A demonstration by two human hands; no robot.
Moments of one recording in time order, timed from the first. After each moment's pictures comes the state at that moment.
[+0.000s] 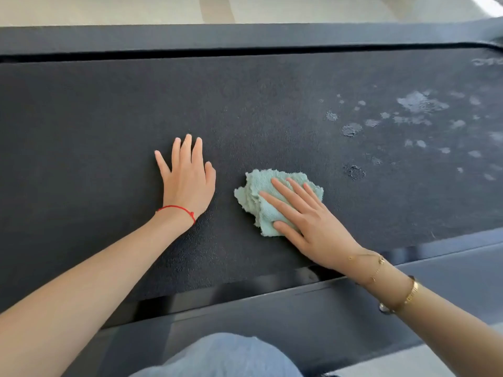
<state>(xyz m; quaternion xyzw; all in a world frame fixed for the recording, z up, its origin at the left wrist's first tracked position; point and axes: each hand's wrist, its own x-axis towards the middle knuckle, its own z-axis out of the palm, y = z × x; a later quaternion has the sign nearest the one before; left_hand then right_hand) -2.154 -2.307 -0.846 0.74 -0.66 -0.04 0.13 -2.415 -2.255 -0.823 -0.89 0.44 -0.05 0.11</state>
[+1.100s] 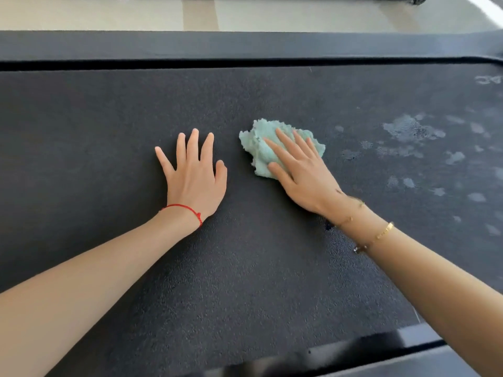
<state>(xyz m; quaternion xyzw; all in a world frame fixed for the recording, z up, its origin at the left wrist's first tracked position) -2.269 -2.405 -0.848 0.74 -0.66 -0.05 0.12 -2.487 -2.445 -0.835 -0.85 0.51 -0.09 0.10</state>
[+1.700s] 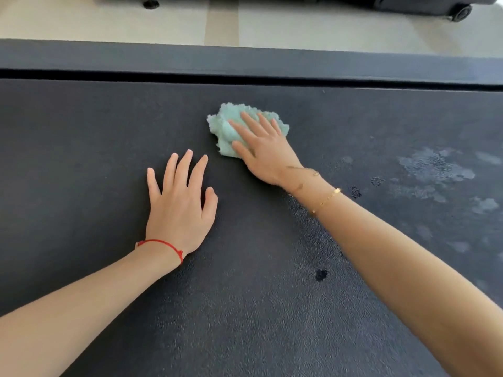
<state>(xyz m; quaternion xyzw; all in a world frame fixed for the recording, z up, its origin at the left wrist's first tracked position) -2.276 -2.407 -0.848 0.75 -0.65 -0.01 0.12 -2.426 -2.554 -0.838 -0.88 0.45 -0.09 0.11</state>
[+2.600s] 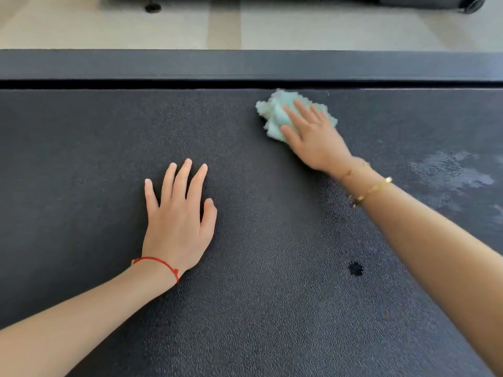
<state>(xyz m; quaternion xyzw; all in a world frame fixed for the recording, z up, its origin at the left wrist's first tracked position) -2.276 -2.407 -0.849 0.75 -0.65 -0.01 0.11 -2.495 -2.614 -0.835 -0.84 0.53 -0.09 0.08</state>
